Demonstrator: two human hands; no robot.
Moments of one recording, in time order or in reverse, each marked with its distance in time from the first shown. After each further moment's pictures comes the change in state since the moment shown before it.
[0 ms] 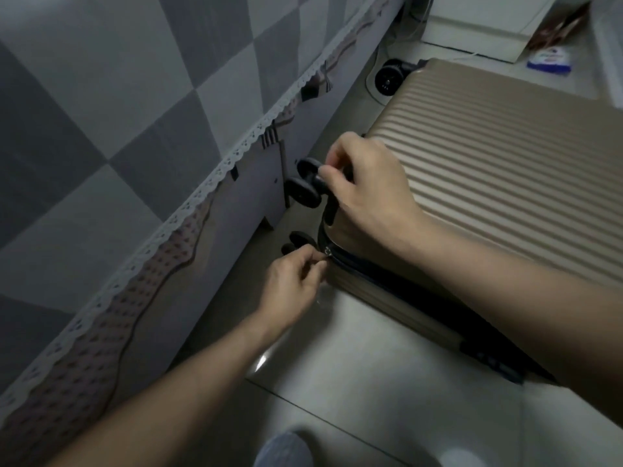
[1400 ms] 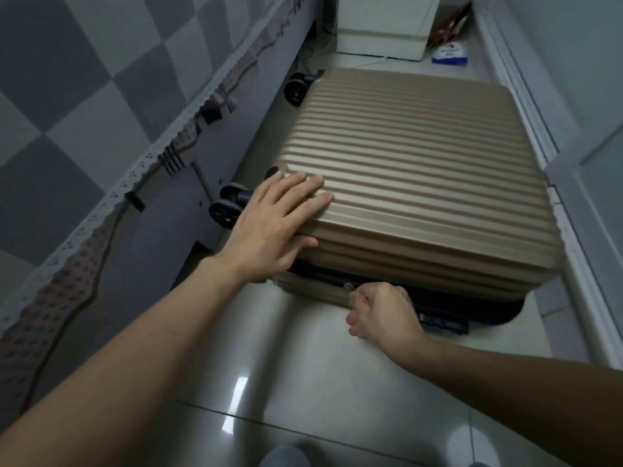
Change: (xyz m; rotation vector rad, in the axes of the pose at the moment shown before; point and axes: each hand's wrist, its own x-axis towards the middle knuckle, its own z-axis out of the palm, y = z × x) left_hand 0.071 0.080 0.017 0.733 -0.130 1.023; right_hand -0.162 0.088 -0.004 0.338 -0.202 0.831
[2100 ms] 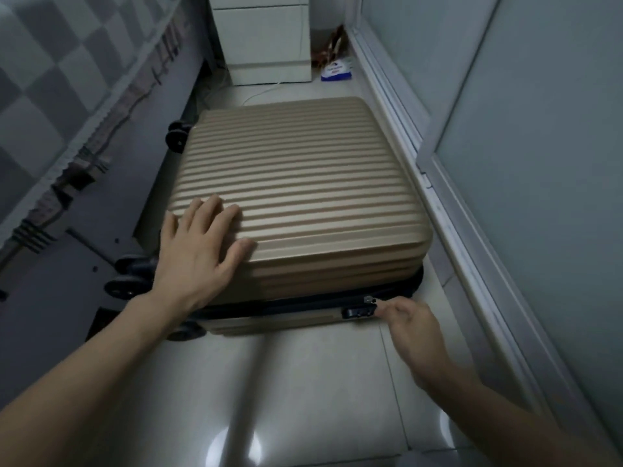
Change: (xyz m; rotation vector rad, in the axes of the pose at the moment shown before) left_hand 0.064 0.064 -0.008 -0.024 -0.182 -0.322; right_hand -0.042 0.108 -0.099 0.317 0.503 0.190
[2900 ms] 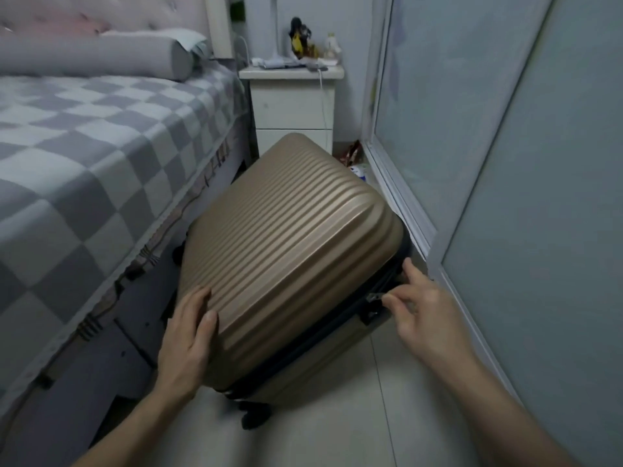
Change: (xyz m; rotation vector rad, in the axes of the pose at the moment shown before) left_hand 0.003 -0.031 -0.019 -0.652 0.249 -0.403; right_hand 0.034 -0.173 -0.051 -0.335 0.093 -0.677
